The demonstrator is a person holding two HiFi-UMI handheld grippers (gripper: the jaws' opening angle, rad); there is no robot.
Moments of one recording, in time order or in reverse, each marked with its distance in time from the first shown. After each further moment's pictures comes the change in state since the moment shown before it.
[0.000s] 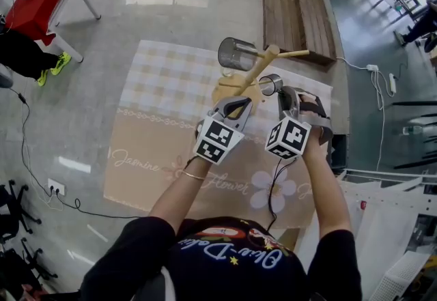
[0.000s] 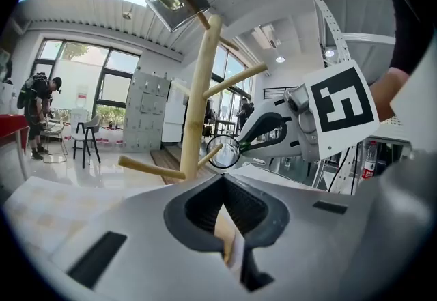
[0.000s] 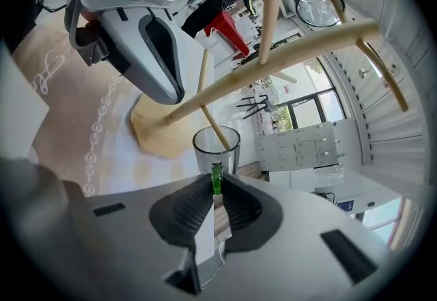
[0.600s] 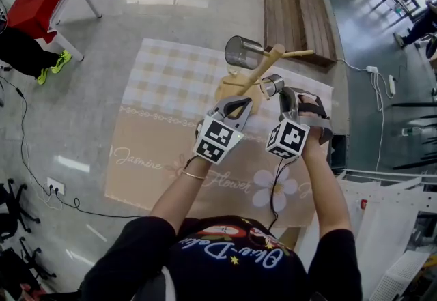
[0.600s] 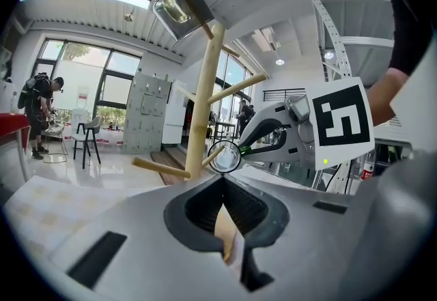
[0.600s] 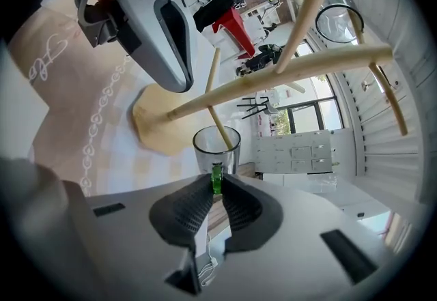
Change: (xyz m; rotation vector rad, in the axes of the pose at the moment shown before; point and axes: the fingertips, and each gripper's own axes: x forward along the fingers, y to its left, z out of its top) left arm -0.011 0.003 0.002 -0.004 -0.019 -0.001; right arm 0.000 0.005 0.004 -0.079 0.022 -0.038
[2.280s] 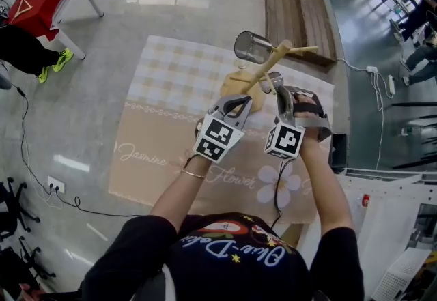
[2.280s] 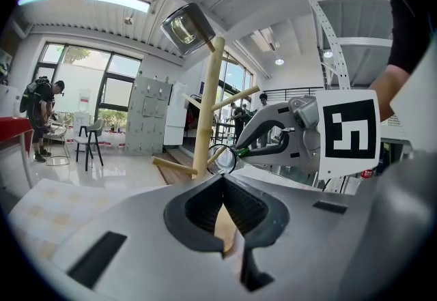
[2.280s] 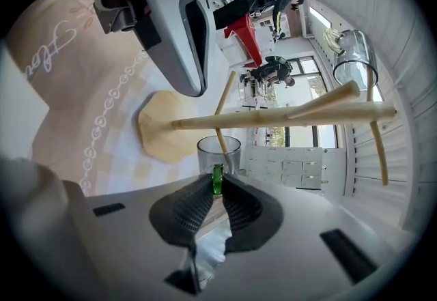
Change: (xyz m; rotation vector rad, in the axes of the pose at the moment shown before) left arm -0.021 0.004 0.001 0.013 -0.006 0.013; right arm -0.014 0.003 0.028 -0.132 -0.025 -0.069
